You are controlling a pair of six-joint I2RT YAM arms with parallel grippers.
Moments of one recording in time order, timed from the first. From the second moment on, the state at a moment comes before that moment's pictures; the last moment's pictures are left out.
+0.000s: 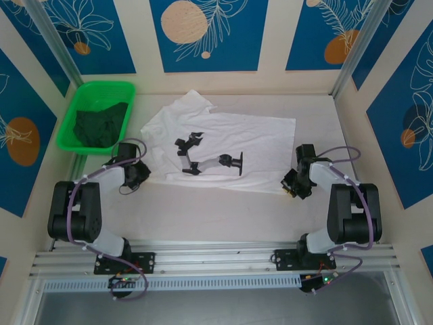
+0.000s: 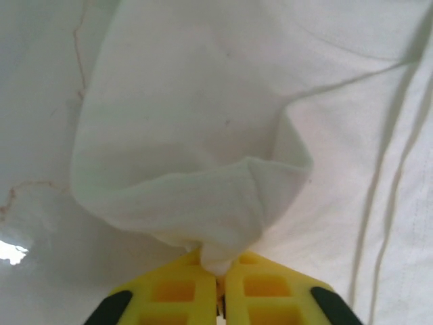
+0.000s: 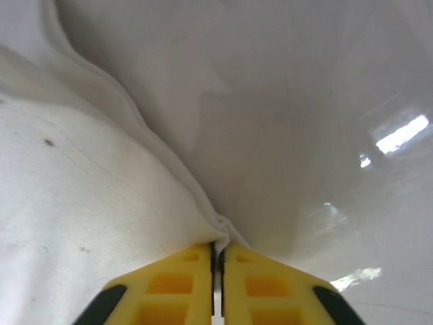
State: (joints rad) left arm -0.05 1.53 0.73 -0.31 0.04 -0.76; right arm -0.01 1.46 0.75 -0.70 -0.12 0.78
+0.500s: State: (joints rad) left arm -0.05 1.28 0.61 -0.40 0.03 -0.76; right arm -0.20 1.36 0.67 -0.70 -0.13 0.77
